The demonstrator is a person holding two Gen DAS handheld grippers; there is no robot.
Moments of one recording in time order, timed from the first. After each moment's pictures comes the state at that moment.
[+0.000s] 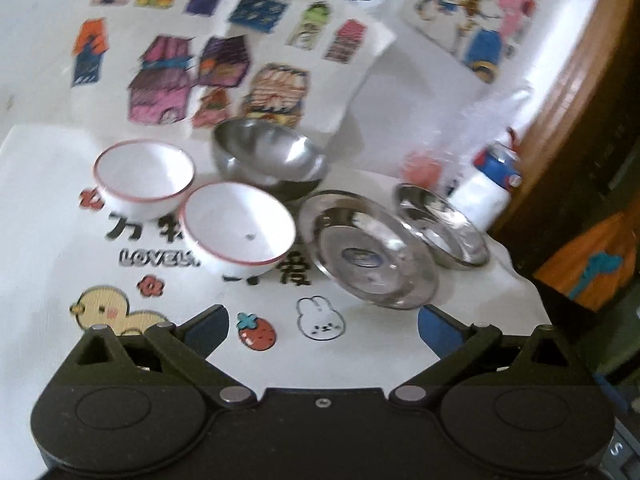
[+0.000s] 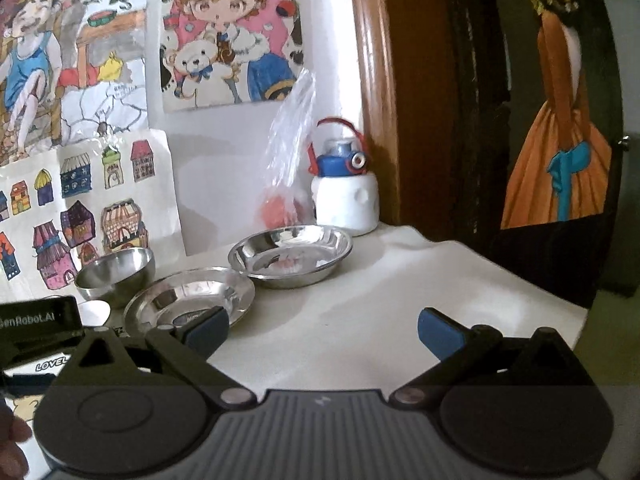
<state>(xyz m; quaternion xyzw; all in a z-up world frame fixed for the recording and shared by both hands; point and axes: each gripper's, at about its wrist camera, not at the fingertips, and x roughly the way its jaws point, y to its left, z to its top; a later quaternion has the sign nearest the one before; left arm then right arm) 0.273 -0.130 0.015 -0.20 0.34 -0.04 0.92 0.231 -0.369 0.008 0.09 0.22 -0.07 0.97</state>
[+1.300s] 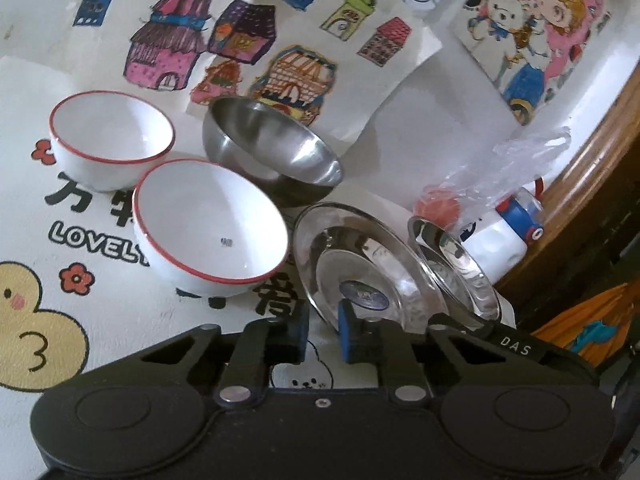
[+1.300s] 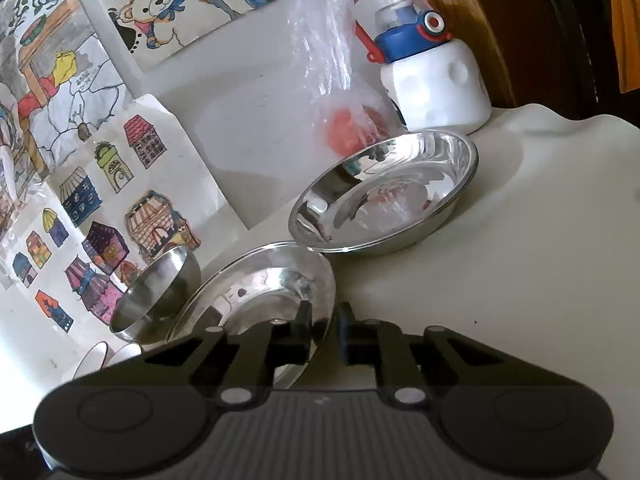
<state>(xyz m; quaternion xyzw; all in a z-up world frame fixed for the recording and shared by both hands) 0.322 -0.139 -0.023 -0.28 0.29 -0.03 0.91 0.360 -0.375 -0.045 0.25 0.31 0.08 0.92</state>
